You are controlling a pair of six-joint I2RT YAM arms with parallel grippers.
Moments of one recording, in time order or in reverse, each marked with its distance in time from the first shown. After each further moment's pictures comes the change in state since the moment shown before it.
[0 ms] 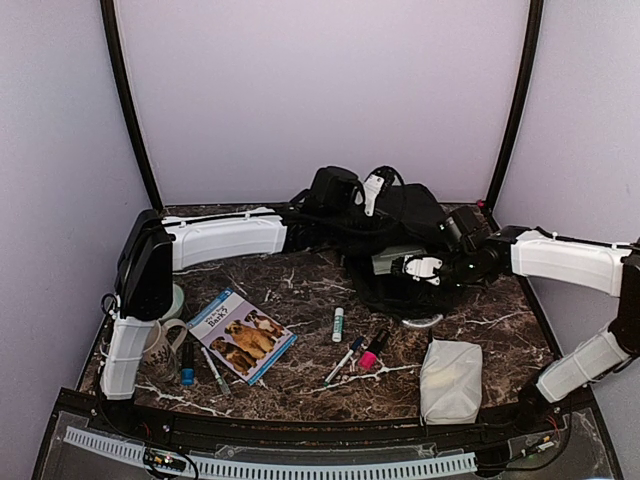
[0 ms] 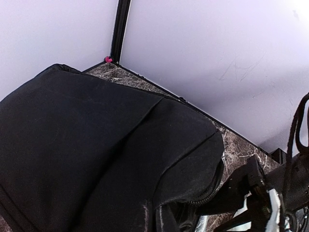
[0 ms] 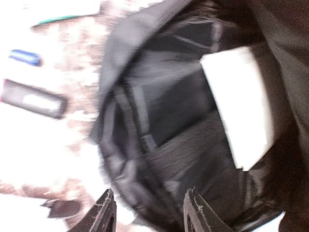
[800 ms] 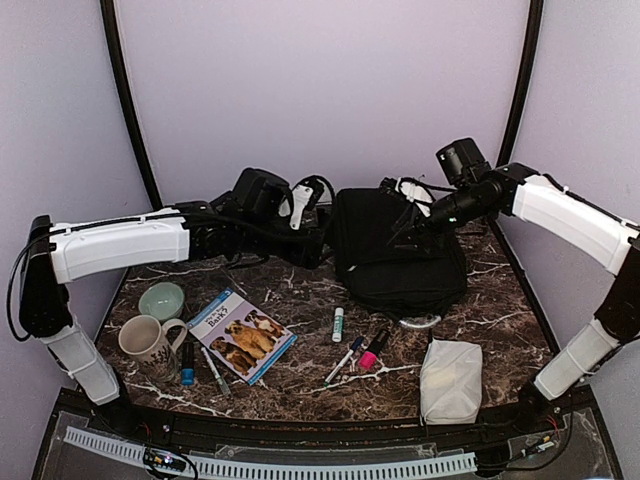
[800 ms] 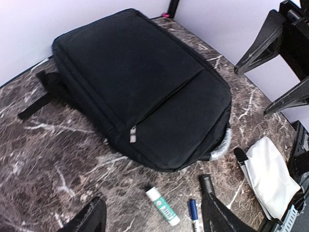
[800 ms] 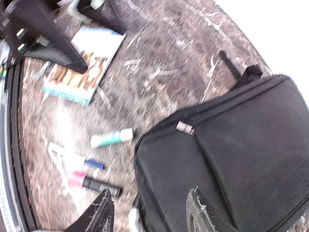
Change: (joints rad) left arm 0.022 -0.560 -0.559 -0.241 -0.166 -0.044; right arm -0.034 0.084 0.472 -0.256 -0.441 0.219
